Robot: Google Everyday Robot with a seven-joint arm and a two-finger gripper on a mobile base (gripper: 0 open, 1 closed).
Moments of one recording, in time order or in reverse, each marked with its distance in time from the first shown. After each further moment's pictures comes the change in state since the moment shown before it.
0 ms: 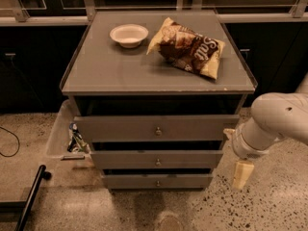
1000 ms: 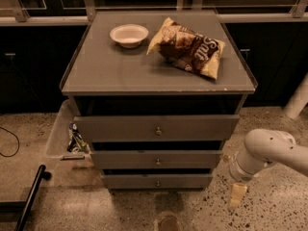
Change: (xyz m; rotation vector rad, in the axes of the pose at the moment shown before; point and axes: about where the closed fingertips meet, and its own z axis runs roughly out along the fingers) arm 0.056 0.016 0.146 -0.102 -0.044 0.001
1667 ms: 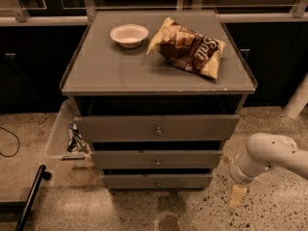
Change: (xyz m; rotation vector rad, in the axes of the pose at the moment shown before) arm 0.003 -0.002 0.010 0.028 -0.022 0.002
